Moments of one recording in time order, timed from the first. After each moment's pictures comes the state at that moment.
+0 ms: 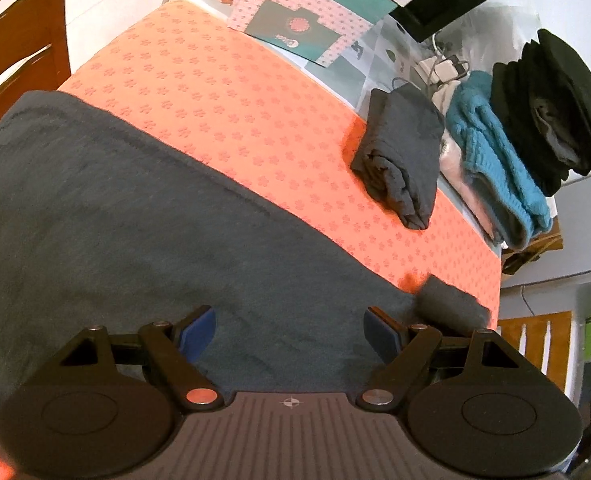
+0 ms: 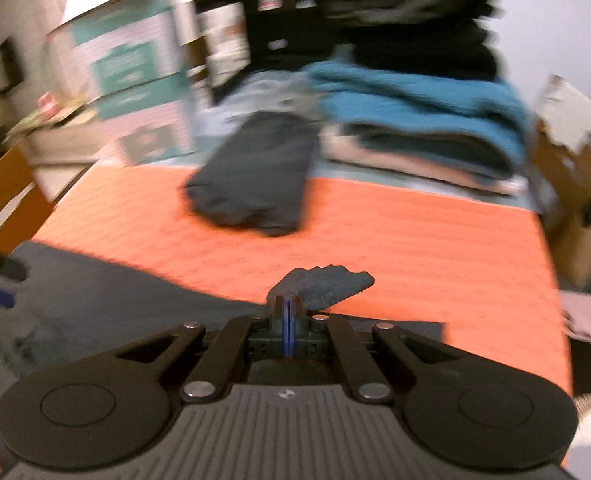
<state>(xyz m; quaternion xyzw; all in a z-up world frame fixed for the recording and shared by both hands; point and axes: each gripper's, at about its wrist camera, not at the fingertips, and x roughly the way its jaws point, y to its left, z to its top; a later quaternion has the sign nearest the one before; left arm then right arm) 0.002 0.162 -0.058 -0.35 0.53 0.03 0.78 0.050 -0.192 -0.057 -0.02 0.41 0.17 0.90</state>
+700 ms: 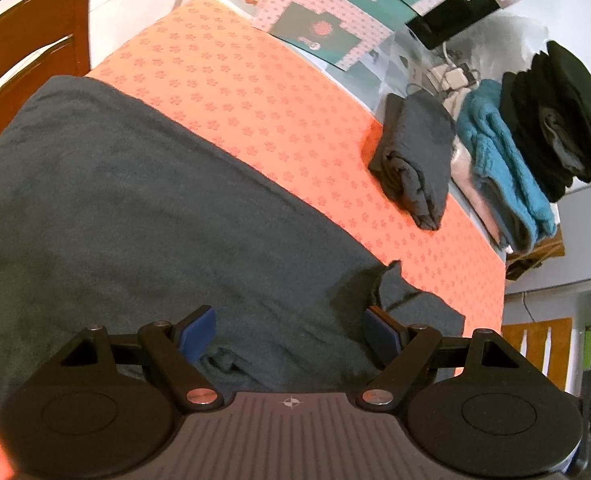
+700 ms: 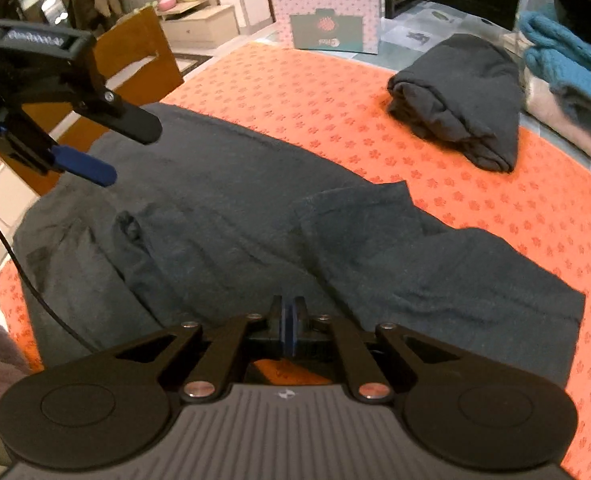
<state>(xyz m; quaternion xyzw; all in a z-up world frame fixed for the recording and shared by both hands) -0.015 0.170 -0.063 -0.35 0.52 0.03 0.78 0.002 -0.086 -0.093 -0.08 0.49 0.32 0.81</state>
